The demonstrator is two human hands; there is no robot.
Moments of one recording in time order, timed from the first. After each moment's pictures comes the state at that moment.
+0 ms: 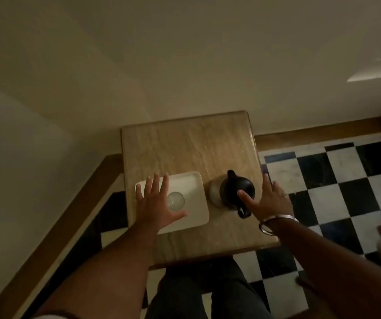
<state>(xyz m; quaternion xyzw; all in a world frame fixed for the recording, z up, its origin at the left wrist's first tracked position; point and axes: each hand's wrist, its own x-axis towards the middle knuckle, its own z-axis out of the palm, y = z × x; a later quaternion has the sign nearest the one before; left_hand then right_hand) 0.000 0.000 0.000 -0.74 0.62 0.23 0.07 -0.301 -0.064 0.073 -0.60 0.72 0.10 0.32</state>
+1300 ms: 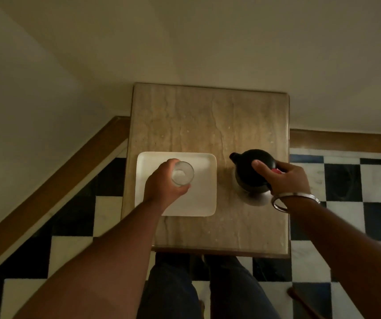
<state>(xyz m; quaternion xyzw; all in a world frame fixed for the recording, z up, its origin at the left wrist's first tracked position) -0.014 -0.001 -0.076 -0.80 0.45 0.34 -0.20 -0.285 -0.127 0.002 -0.55 0.69 -0.07 0.46</state>
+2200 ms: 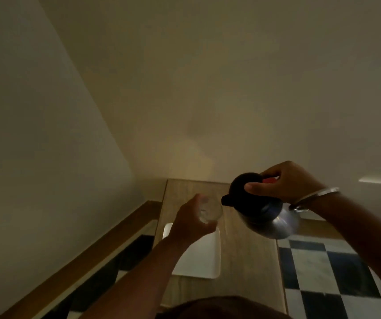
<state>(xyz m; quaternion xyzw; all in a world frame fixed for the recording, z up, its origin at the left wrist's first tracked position) -0.052 -0.007 0.206 -0.73 0.51 0.30 -0.35 -0.258 -0.151 0.359 -0.82 0.45 -0.04 0.35</state>
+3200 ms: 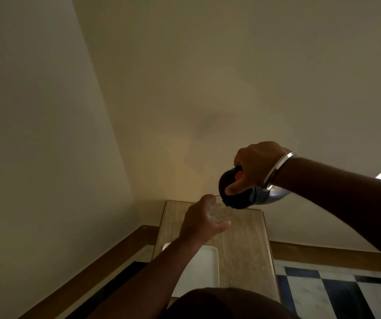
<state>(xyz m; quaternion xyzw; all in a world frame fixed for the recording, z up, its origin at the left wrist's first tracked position) -0.064 0.013 0.257 -0.69 0.55 0.21 -0.42 -0.183 -0.102 0.455 -0.93 0.33 0.10 -0.09</state>
